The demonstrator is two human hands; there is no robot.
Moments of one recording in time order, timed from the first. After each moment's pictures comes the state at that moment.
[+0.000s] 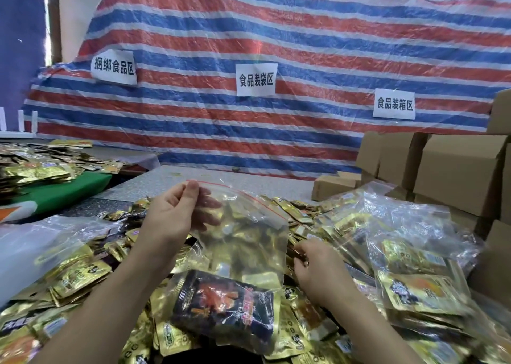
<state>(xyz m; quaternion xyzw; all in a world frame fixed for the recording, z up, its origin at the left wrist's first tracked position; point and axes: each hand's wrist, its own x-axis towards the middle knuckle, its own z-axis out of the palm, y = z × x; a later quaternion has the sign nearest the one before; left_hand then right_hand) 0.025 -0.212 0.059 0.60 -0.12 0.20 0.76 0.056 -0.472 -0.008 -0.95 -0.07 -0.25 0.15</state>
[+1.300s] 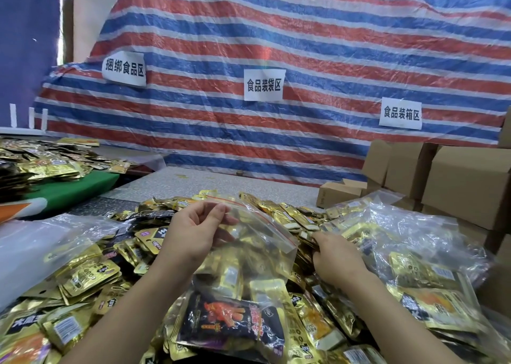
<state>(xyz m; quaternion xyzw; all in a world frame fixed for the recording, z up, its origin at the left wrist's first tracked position) 0.019 -0.222 0.049 0.63 -0.09 0.19 0.75 0.089 -0.488 0.023 -0.98 -0.03 -0.18 0.01</state>
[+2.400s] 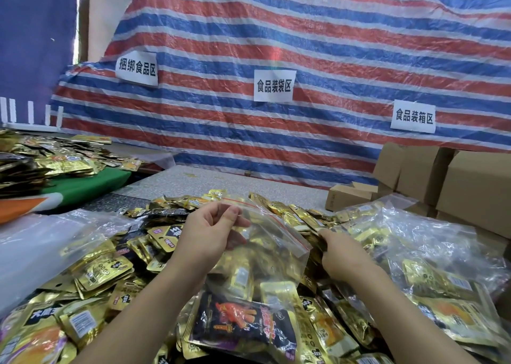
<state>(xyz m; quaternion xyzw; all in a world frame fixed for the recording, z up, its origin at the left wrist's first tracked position) 0.020 -0.223 0.046 0.65 -0.08 0.19 0.73 0.090 -0.474 0.039 -0.99 0.00 -0.13 0.06</state>
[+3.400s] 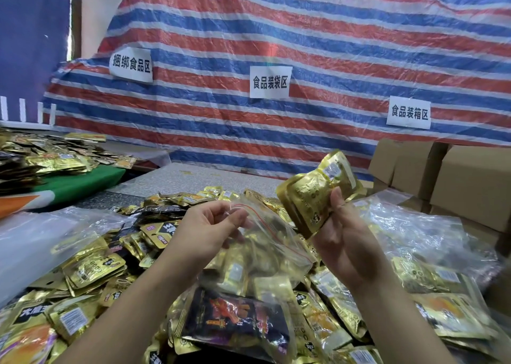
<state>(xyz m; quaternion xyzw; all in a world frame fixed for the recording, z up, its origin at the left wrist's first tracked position) 0.019 -0.221 0.043 0.68 -0.16 0.15 0.70 0.019 -0.437 0.077 -0.40 -0.25 0.02 0.88</state>
